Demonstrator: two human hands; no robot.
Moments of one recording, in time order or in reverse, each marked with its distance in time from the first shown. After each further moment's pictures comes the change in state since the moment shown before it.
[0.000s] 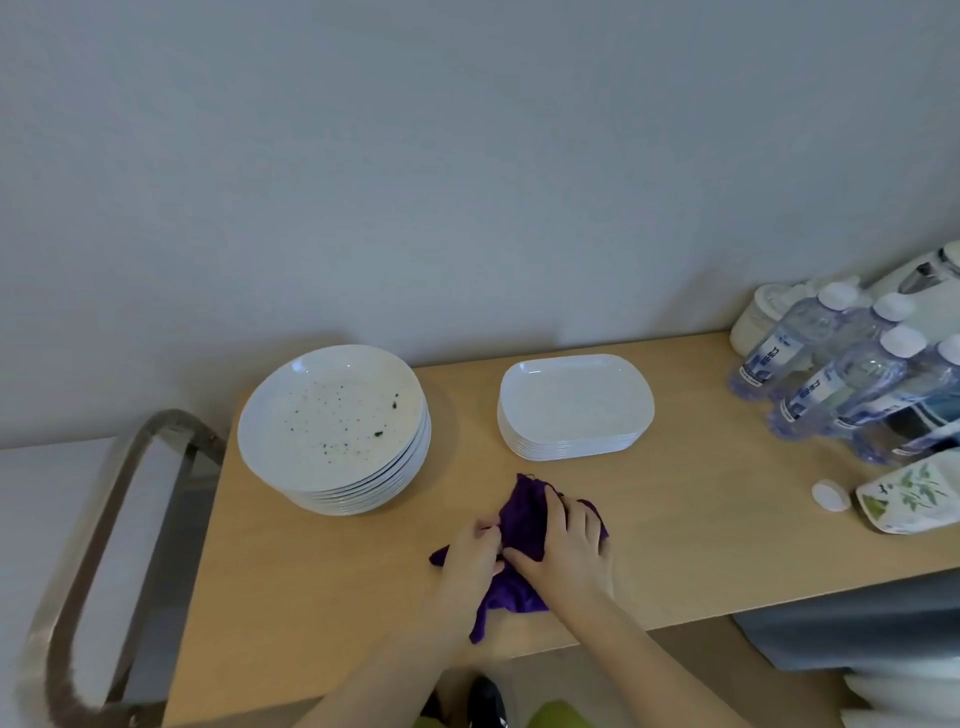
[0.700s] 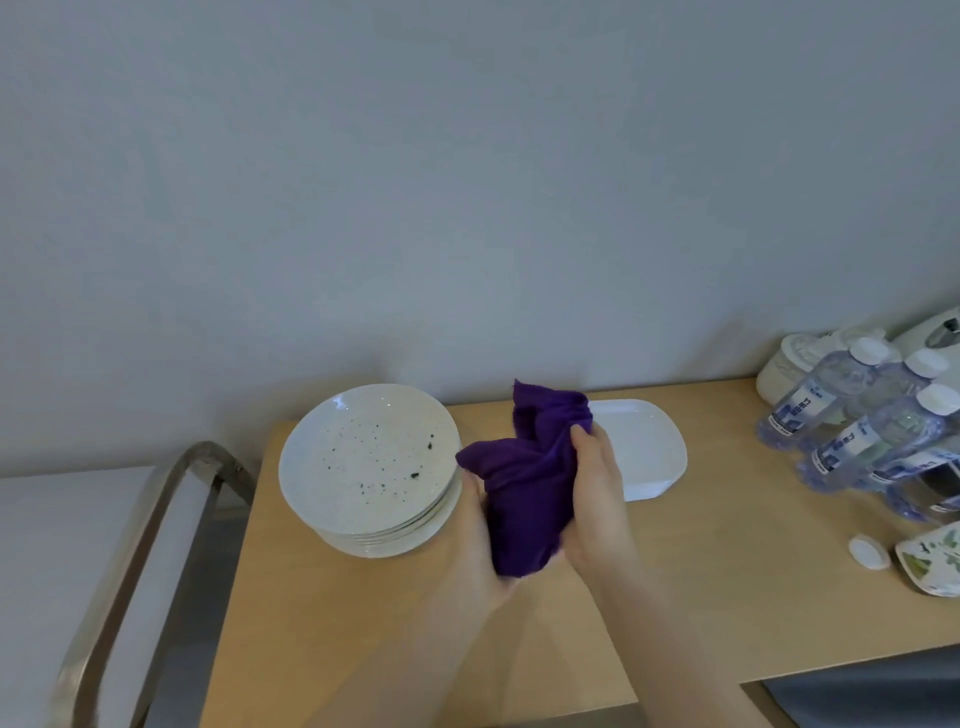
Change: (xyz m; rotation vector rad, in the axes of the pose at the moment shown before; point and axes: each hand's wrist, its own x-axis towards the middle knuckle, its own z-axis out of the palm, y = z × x) left_hand 0.006 0.068 -0.022 -0.703 -0.240 0.017; right_hand 0.025 -0.101 -0.115 1.612 0.039 0.041
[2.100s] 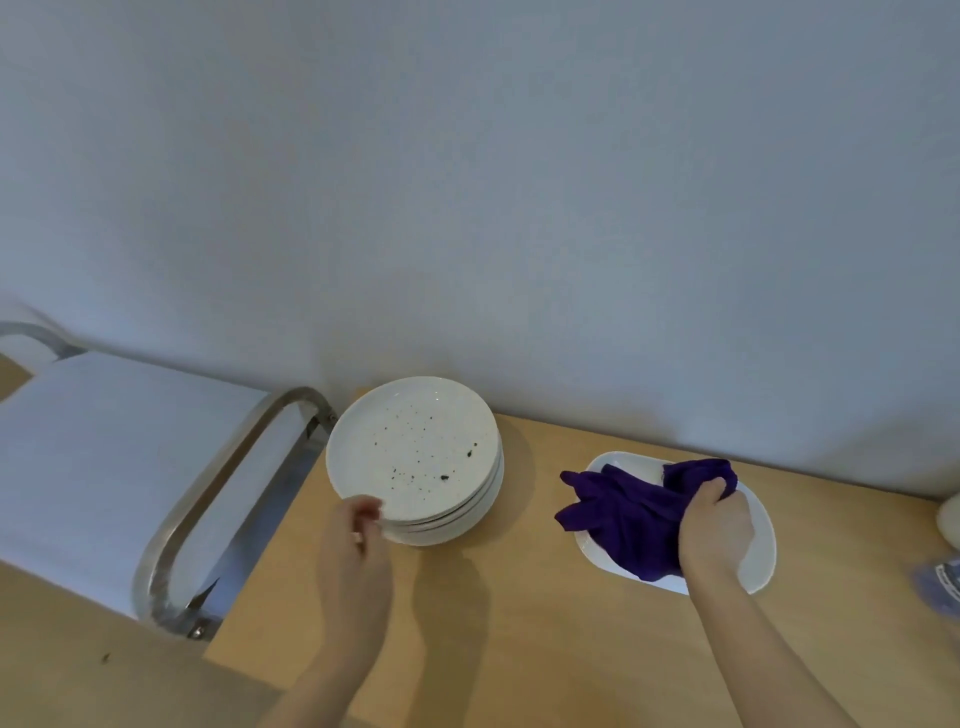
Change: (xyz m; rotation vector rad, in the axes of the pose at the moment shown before) left_hand -0.055 0.018 -0.050 0.881 0.947 1.001; right_hand 0.150 0.005 -0.087 -0.794 0.301 -0.032
